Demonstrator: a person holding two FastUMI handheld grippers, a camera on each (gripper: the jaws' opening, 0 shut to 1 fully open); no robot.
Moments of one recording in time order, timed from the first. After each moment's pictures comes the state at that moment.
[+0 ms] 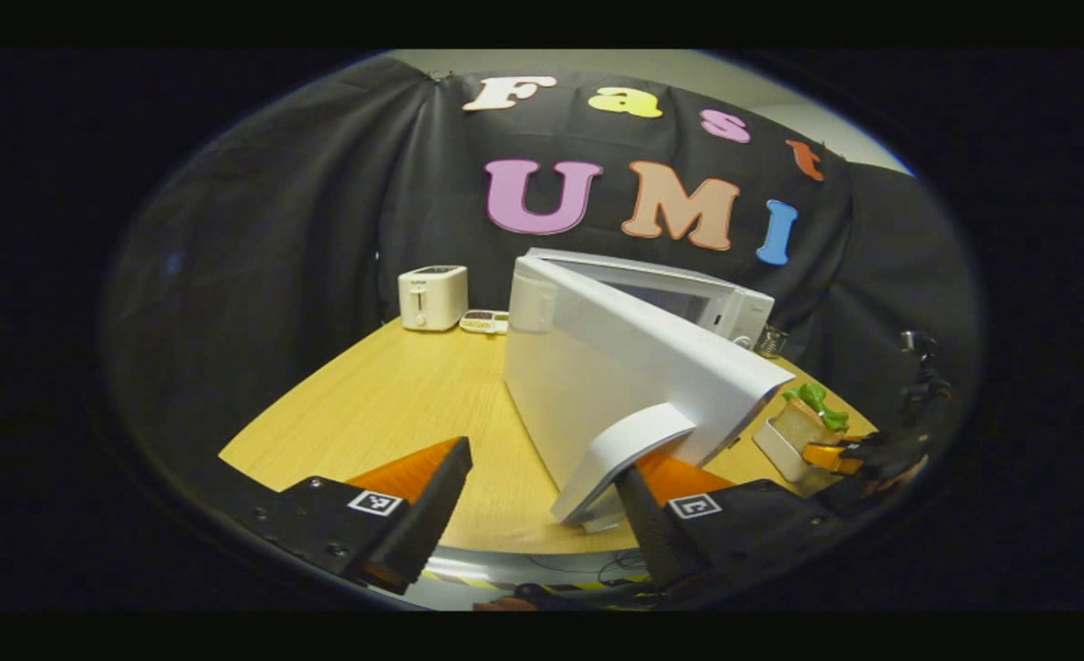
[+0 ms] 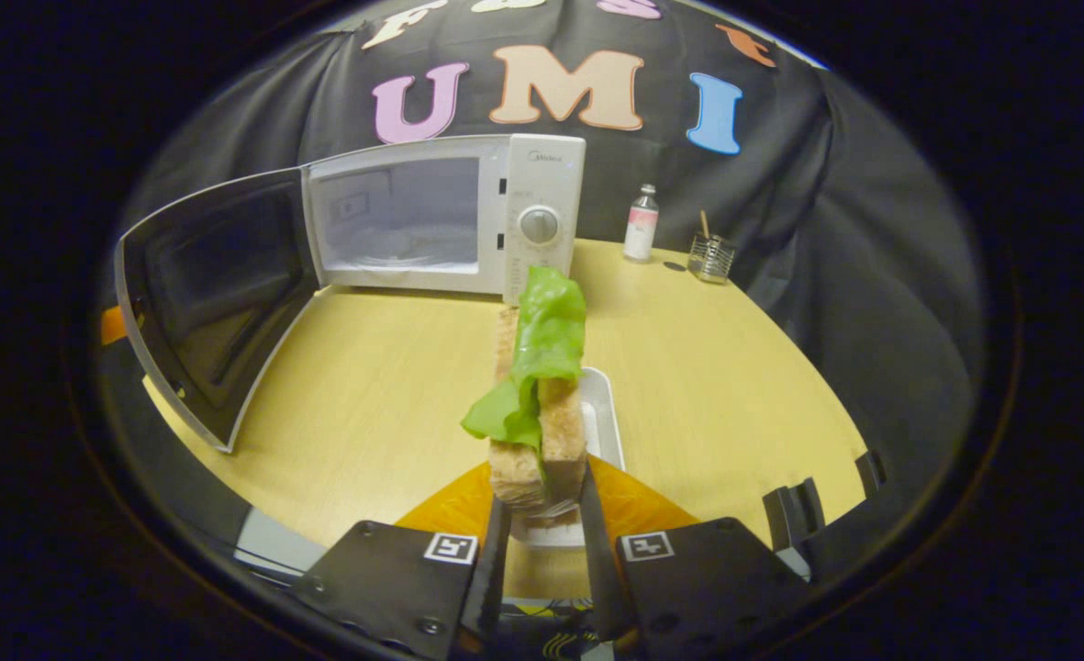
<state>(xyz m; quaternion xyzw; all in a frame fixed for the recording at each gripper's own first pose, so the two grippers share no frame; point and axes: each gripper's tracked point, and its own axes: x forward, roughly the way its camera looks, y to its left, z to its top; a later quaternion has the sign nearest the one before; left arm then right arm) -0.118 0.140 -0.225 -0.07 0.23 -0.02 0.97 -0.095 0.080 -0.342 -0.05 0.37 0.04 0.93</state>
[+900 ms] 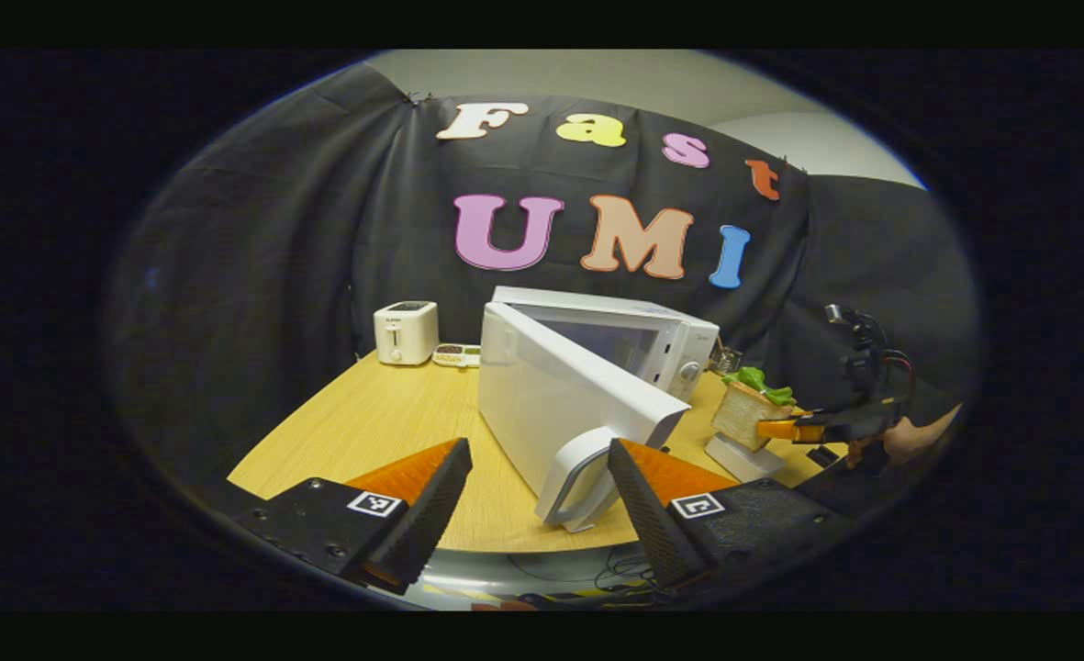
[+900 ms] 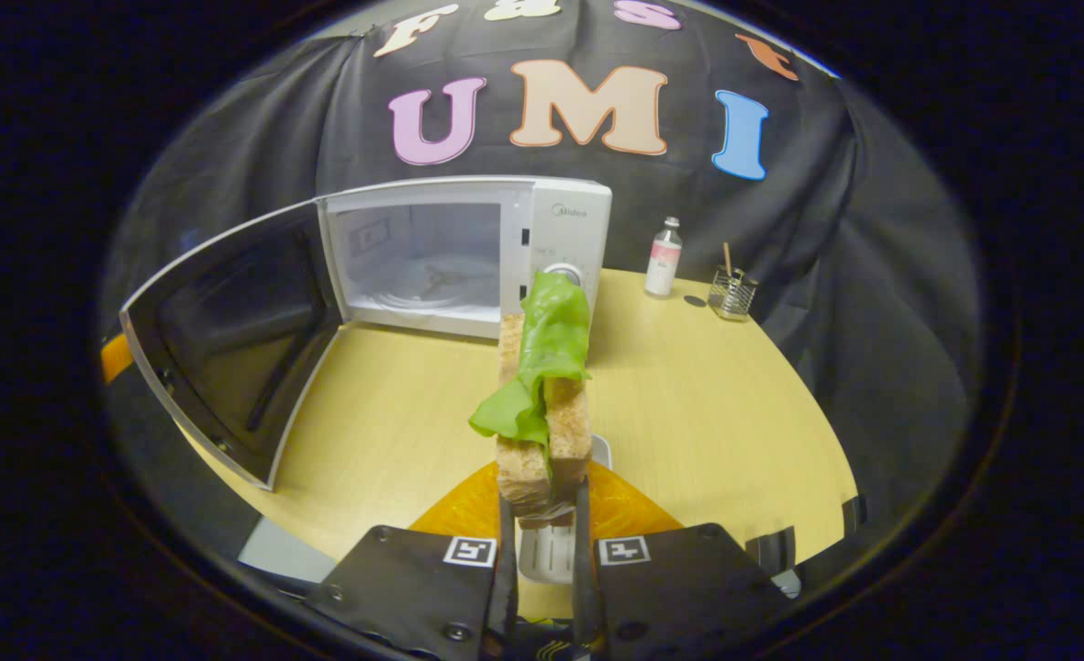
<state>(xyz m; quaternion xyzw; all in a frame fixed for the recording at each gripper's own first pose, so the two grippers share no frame) -0.139 0.141 -0.169 -0.09 0.16 -0.07 0.98 -0.049 0.112 -0.283 -0.01 0.36 0.08 0.93</state>
